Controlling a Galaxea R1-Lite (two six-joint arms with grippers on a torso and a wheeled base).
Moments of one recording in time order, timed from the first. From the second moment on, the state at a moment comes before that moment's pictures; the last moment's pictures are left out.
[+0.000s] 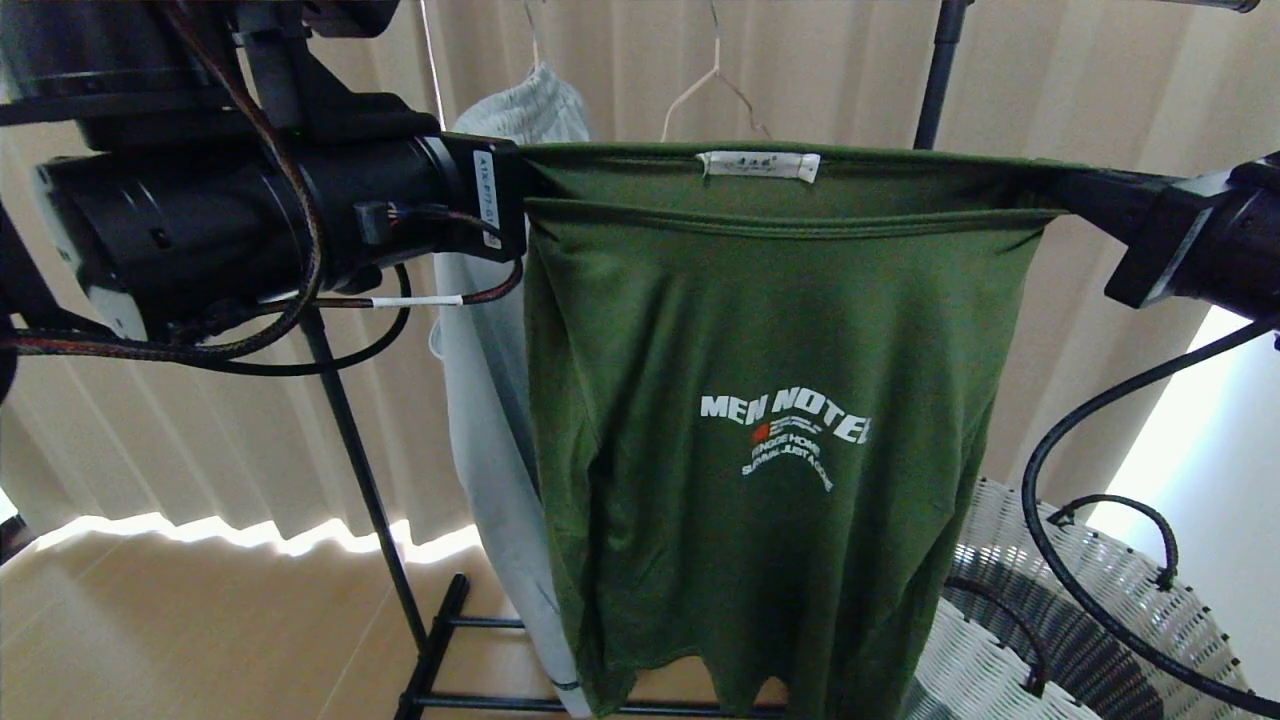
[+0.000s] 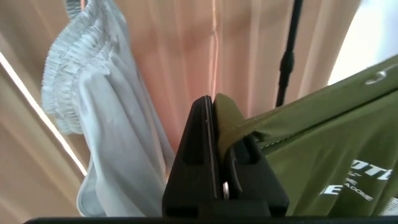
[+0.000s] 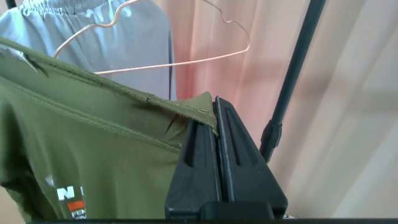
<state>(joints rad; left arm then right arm) -0.60 1.56 -1.28 -0.27 0.11 0.08 0.38 1.31 -0.93 -0.46 -0.01 -0.03</state>
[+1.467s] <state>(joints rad) -0.55 1.59 -1.27 -0.33 0.24 0.10 0.40 1.27 -0.88 -0.40 0.01 -0.03</state>
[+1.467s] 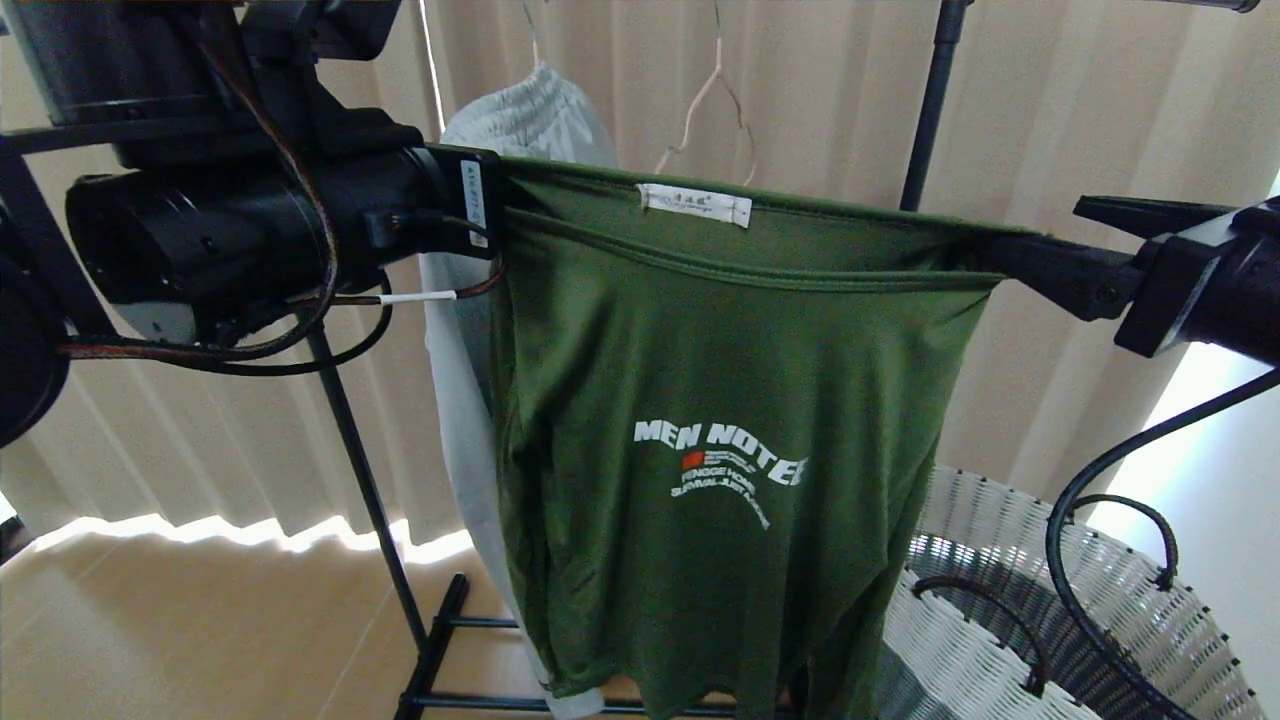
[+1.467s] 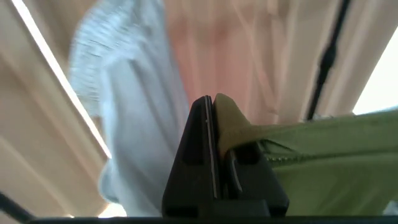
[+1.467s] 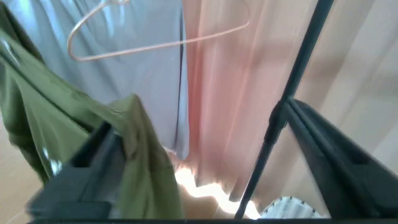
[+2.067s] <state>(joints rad) -0.53 1.61 -1.26 -0.35 0.33 0.10 0.42 1.22 -0.82 -0.40 0.16 -0.03</state>
